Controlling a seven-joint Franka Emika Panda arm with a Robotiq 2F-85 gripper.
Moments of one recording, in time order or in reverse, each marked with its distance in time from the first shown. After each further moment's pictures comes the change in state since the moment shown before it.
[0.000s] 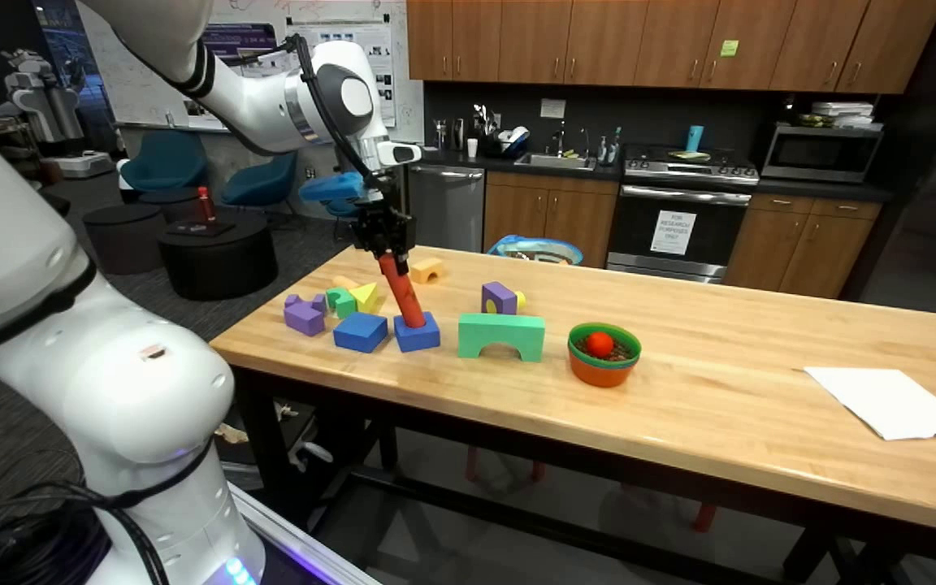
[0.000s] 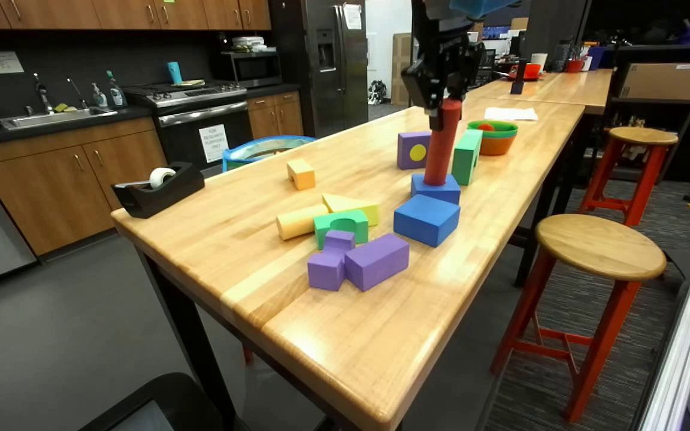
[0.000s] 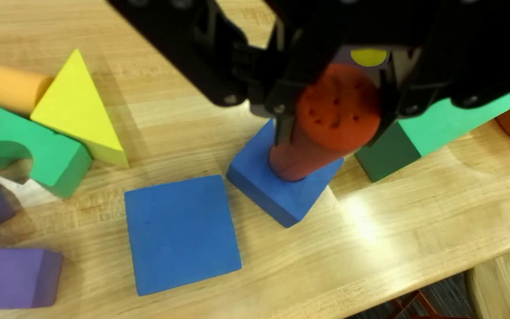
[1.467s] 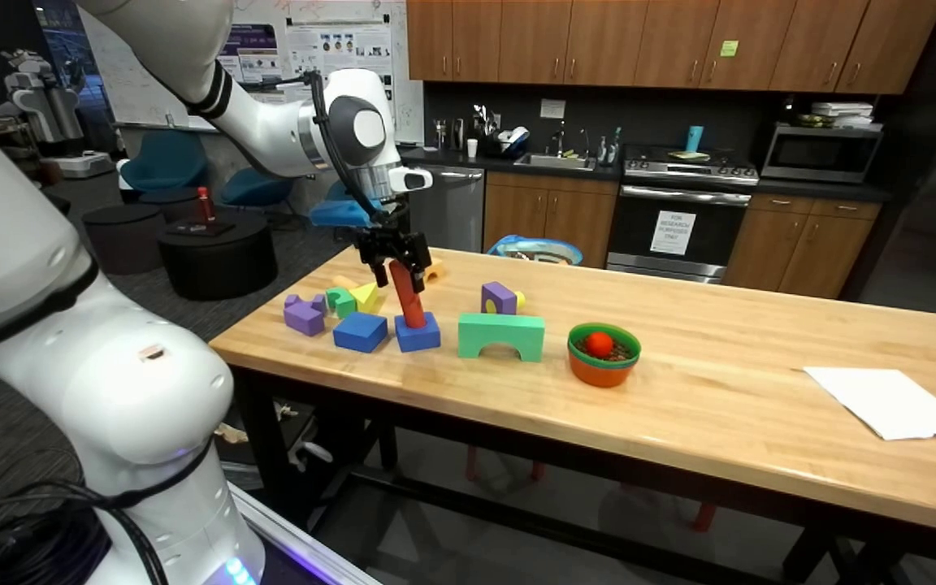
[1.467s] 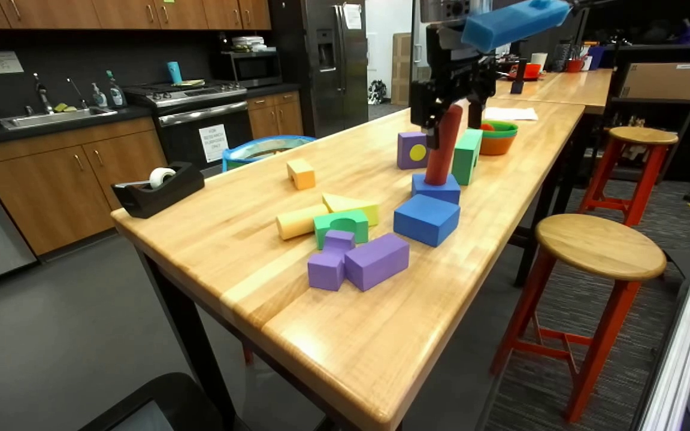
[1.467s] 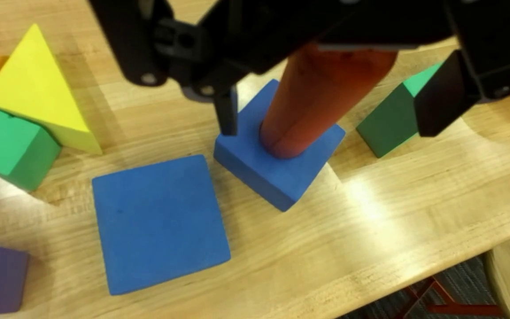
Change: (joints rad) arm -0.011 0.012 -0.050 -0.083 0.007 0.108 0.002
